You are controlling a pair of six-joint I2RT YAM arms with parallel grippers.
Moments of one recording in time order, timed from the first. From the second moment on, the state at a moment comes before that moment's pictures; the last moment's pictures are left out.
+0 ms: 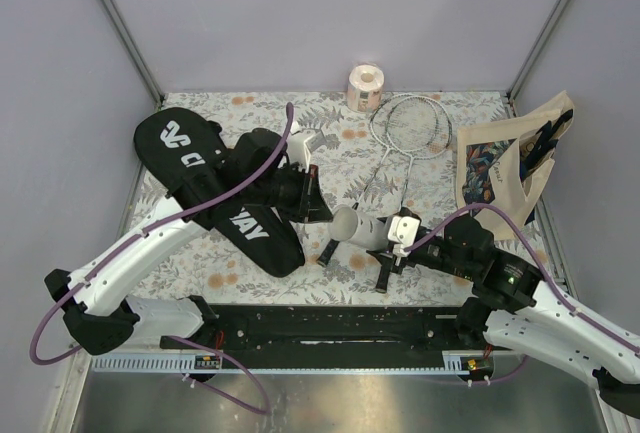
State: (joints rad) left arm -0.86 1.23 1.46 -0.88 0.33 -0.55; right arm 0.95 0.59 0.68 -0.33 -0.15 -0.41
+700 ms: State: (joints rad) left arm -0.86 1.26 1.47 -0.92 0.31 -0.54; right arm 0.95 0.61 0.67 -0.34 -0.15 -0.41
